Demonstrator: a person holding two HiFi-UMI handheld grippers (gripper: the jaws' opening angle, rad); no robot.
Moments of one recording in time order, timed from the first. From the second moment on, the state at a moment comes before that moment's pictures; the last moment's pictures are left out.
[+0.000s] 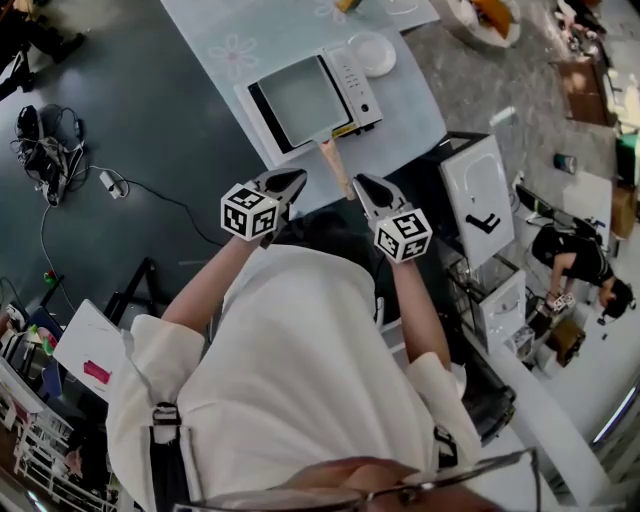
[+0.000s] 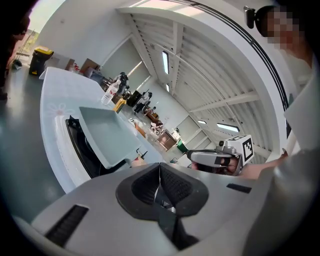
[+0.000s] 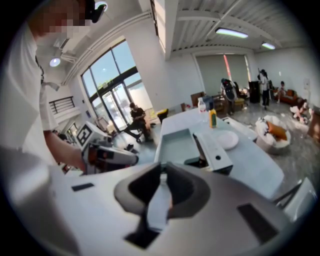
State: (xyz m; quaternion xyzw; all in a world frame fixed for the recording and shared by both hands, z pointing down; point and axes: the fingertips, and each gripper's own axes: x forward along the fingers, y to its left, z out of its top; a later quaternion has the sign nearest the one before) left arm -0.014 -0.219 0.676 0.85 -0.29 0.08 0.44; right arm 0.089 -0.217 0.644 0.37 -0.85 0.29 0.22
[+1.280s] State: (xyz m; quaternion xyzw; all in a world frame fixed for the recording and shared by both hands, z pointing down) left arm 0.074 -0.260 0.773 0.69 -0.28 -0.03 0.67; right arm 0.076 -0.201 0.766 0.07 -0.80 0.50 0.33
